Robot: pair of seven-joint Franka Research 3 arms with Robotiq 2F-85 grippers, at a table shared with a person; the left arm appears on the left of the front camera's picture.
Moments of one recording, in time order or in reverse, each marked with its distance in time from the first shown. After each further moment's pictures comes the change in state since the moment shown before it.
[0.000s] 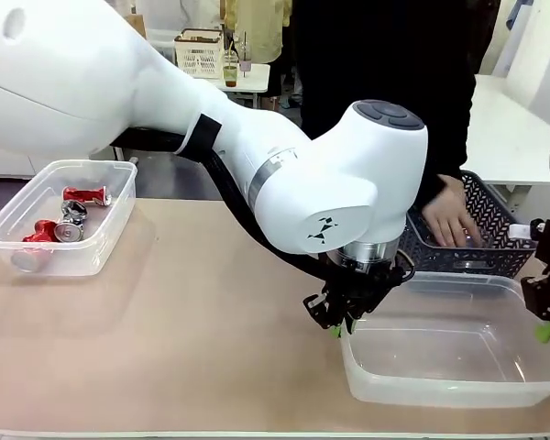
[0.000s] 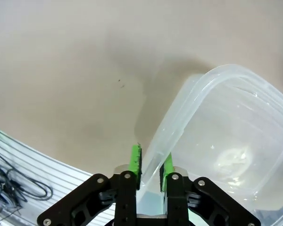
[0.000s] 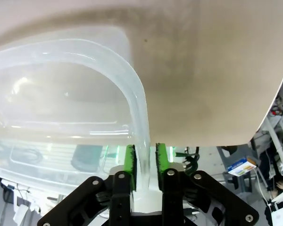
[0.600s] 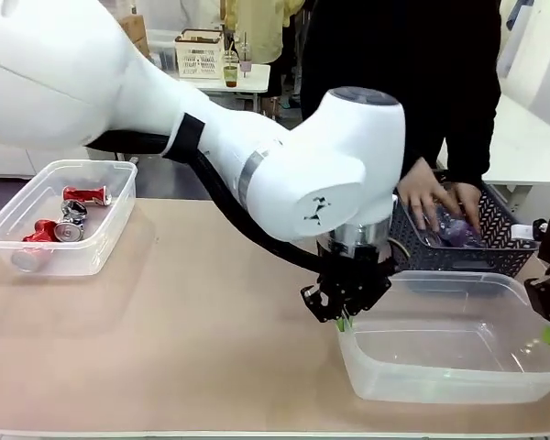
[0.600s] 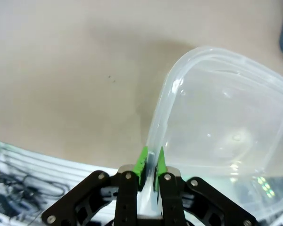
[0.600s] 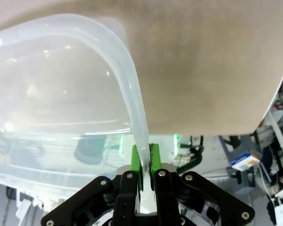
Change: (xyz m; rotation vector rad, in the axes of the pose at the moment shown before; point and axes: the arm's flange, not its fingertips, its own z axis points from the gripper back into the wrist) left arm 0.023 0.010 0.018 -0.062 0.126 -0.166; right arm -0.017 0.005 0.007 0.016 0.031 -0.013
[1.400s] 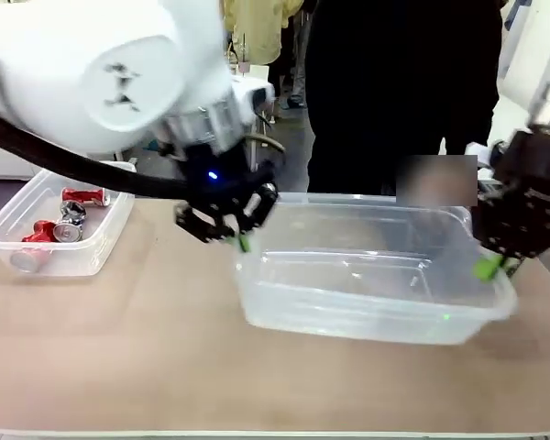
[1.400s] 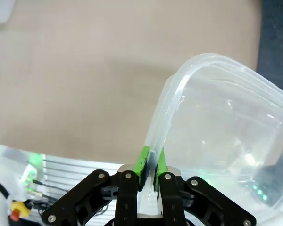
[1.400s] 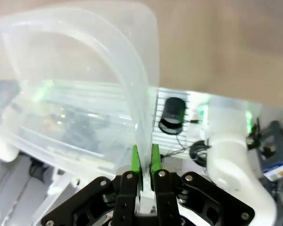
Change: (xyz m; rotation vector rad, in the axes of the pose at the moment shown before) left arm 0.023 0.164 0.146 -0.114 -0.204 -0.029; right arm -0.050 0.147 0.107 0.223 -0.021 0.085
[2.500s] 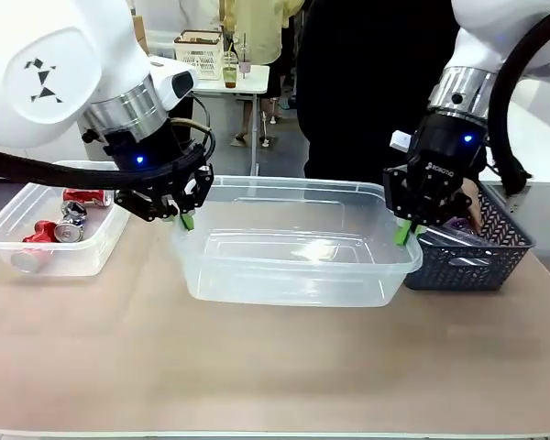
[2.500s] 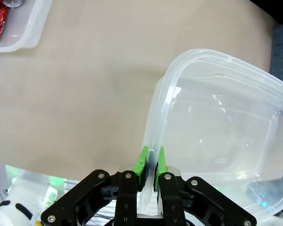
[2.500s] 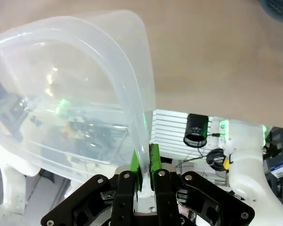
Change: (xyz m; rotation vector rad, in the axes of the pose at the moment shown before) left arm 0.032 0.058 0.009 0.014 -0.076 -0.023; right arm 0.072 0.063 -0.007 0.010 0.028 -0.036
